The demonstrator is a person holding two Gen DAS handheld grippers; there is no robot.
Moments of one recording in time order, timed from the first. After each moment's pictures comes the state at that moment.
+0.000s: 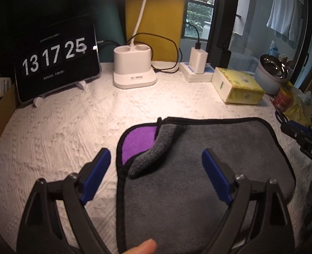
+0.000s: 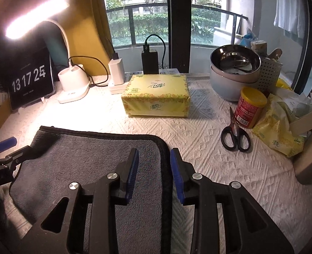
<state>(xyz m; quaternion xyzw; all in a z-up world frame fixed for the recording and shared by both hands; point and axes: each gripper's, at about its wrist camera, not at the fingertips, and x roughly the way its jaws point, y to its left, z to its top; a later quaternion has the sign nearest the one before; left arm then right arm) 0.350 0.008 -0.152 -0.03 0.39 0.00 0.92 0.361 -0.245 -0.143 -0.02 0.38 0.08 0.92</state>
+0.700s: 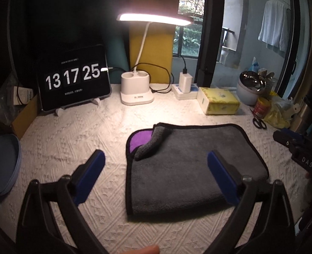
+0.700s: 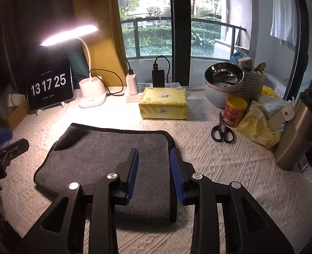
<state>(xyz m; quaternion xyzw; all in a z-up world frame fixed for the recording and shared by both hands) 0.264 0.002 -0.094 -0.03 0.33 0.00 0.94 0.280 -0.244 -0.100 -0.02 0.34 0.09 0.94</state>
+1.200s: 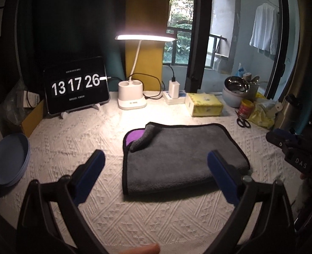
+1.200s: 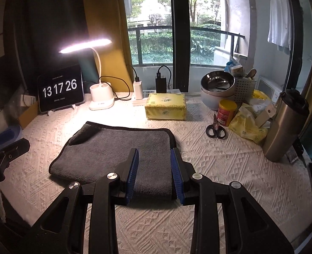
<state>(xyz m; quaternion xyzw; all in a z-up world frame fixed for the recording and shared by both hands) 0.204 -0.008 -0.069 -0.02 0.30 -0.02 0.95 0.223 -0.248 -0.079 -0.02 0.31 0.10 0.95</state>
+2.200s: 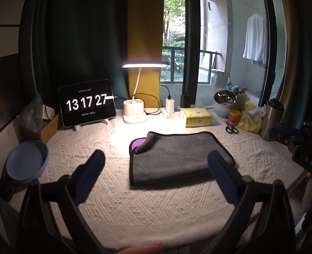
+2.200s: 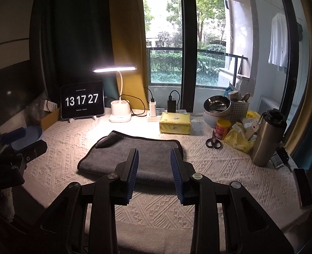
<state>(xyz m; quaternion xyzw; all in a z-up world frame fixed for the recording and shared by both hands) 0.113 -0.012 -0.036 -0.01 0.24 -0.02 0.97 0.124 -0.234 -0.030 -0.03 0.24 0.12 0.96</state>
